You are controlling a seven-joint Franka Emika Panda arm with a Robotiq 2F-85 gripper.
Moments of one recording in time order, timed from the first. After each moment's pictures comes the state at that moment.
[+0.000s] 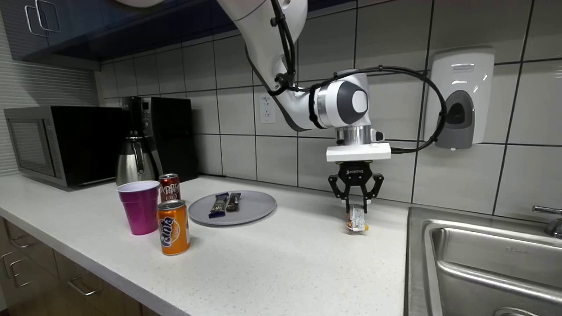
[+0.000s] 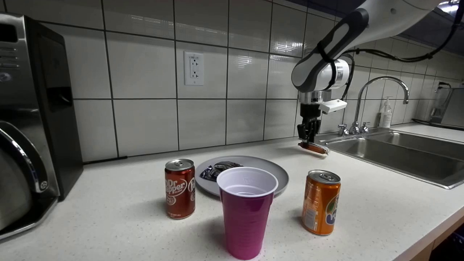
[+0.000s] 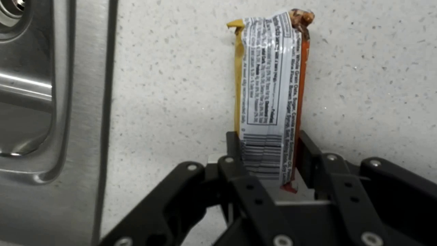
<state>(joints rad) -0.17 0.76 -0.06 -1.43 -0.08 2.23 -0.47</state>
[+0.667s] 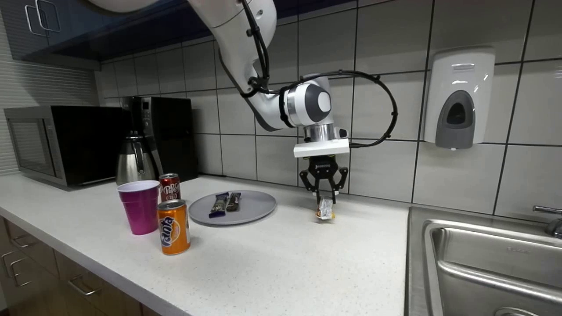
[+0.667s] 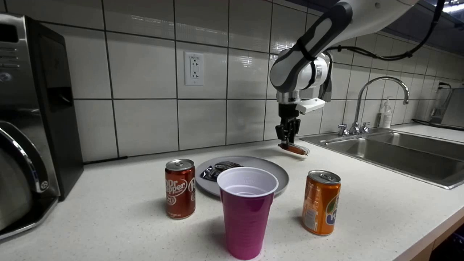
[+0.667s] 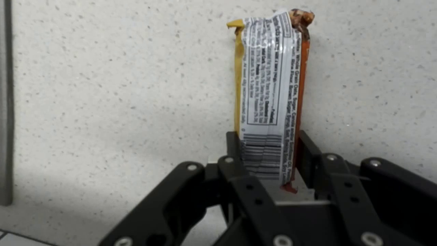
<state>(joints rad) -0.04 0.76 -0.05 -1.43 -0.13 2.23 -0.36</state>
